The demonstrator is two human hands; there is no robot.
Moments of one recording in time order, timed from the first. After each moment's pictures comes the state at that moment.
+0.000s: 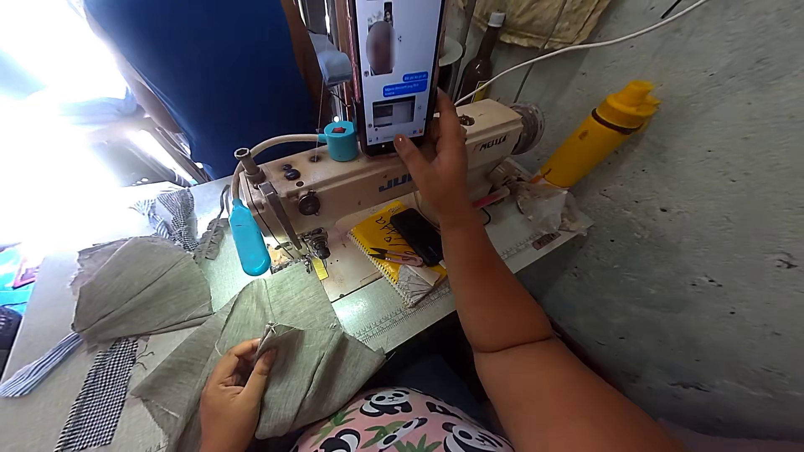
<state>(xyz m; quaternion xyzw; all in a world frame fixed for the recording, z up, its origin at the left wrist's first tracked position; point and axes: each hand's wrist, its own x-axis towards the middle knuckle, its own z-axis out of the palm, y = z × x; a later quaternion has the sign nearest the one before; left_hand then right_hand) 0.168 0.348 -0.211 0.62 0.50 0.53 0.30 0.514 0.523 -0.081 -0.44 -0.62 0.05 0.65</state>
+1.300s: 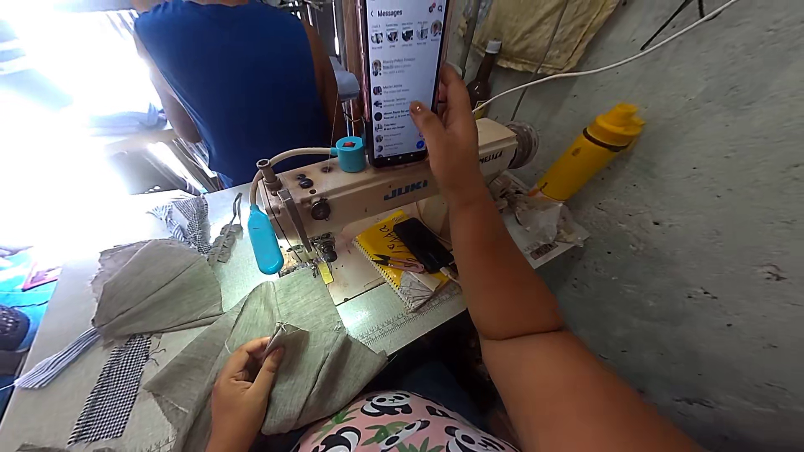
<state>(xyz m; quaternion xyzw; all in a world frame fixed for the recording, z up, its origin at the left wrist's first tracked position) 0.169 0.348 -0.210 0.62 0.51 0.52 0.29 0.515 0.527 -0.027 -0.40 -0.61 0.15 0.67</state>
